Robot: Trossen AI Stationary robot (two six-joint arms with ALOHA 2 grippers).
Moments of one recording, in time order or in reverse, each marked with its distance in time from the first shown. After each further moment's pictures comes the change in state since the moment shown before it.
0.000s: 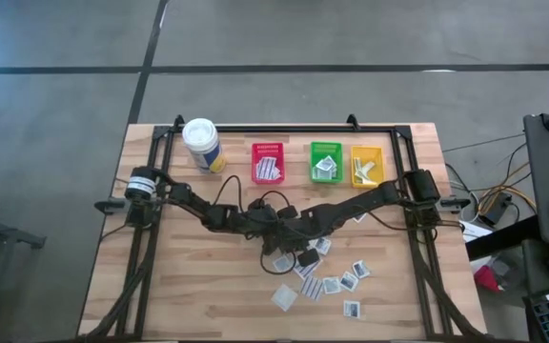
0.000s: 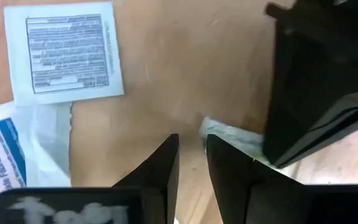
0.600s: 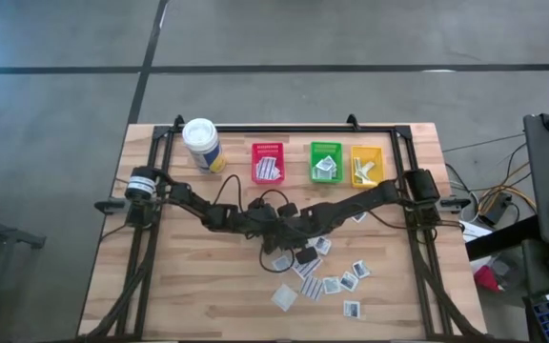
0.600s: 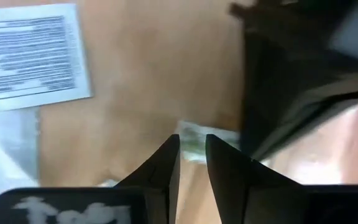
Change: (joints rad) left arm 0.000 0.000 -0.002 0.002 -0.004 -0.004; right arm -0.015 -0.003 0.007 -0.003 0.041 0.016
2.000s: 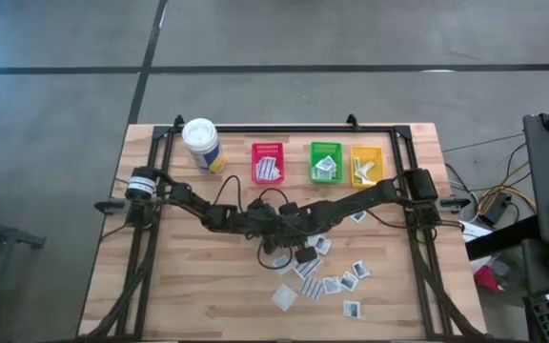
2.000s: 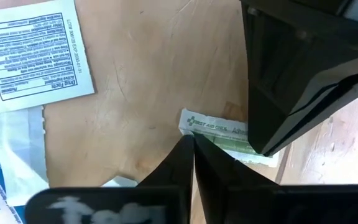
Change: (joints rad) left arm 0.000 0.005 0.000 0.010 -0.003 -0.035; right arm -0.003 0.040 0.011 -0.028 -0.055 0.066
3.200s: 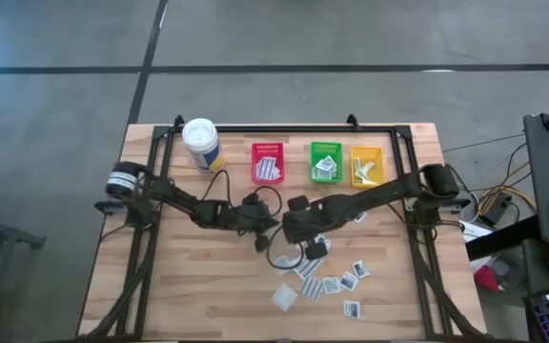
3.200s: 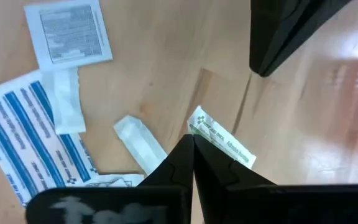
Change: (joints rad) left arm 0.000 -0.167 -0.077 -0.065 -0.001 0.132; right arm 0.021 -0.193 -0.005 -0.179 0.072 0.006
